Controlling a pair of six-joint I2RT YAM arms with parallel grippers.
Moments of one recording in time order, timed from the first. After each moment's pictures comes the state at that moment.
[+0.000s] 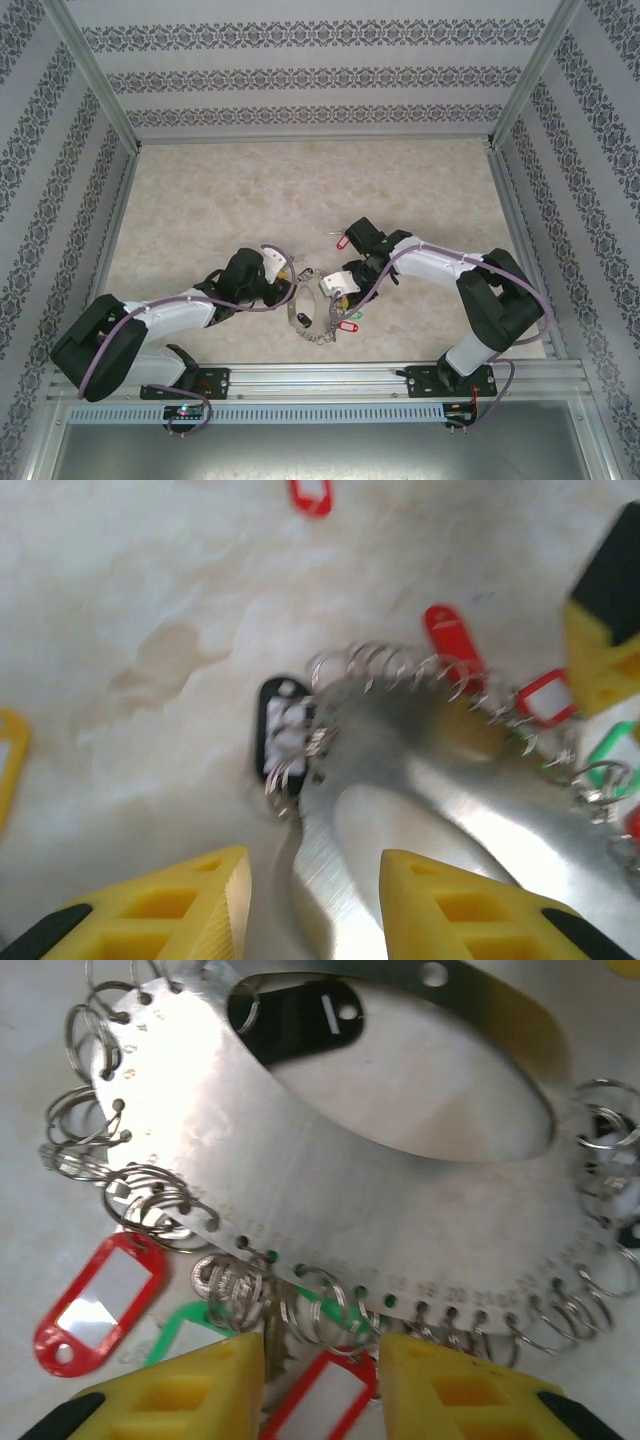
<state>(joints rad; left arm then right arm) -0.61 1.31 0.41 0.18 0.22 -0.13 0.63 1.62 0.91 -0.65 -0.51 -1.32</state>
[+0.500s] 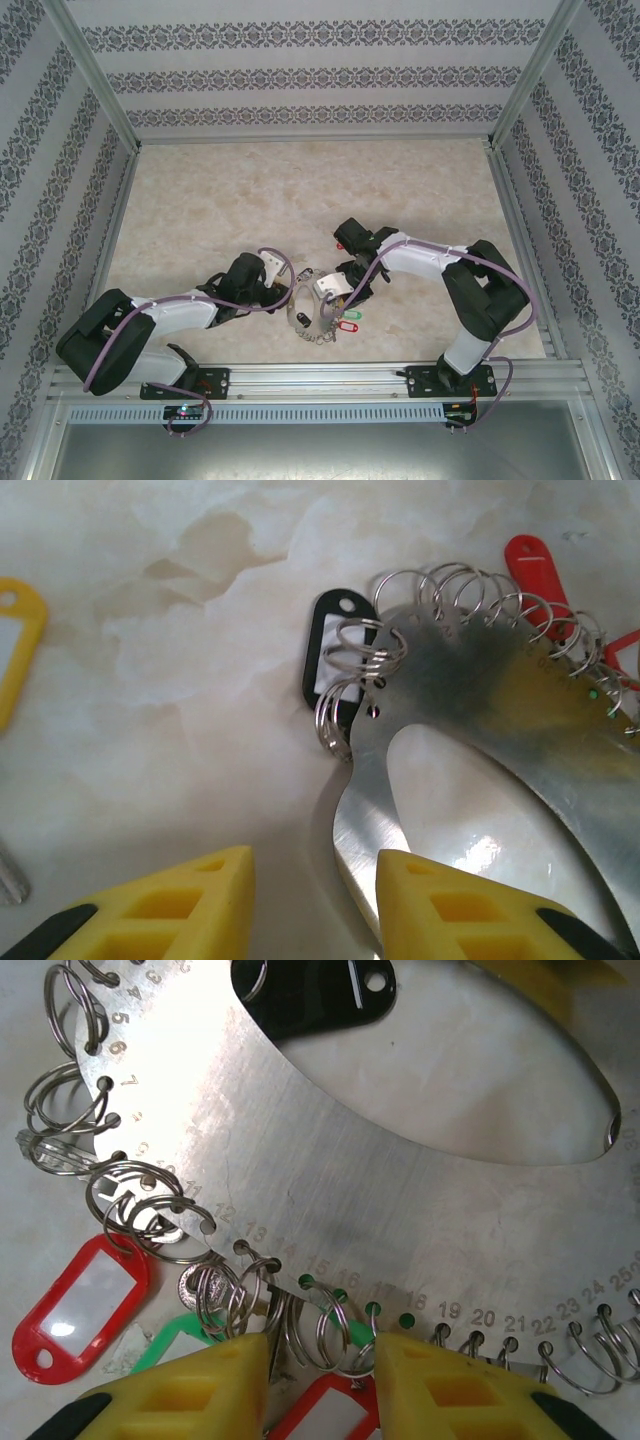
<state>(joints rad) -0.61 1.34 0.38 0.17 0.18 -0.20 0.67 1.70 0.98 -0.70 -0.44 -1.32</state>
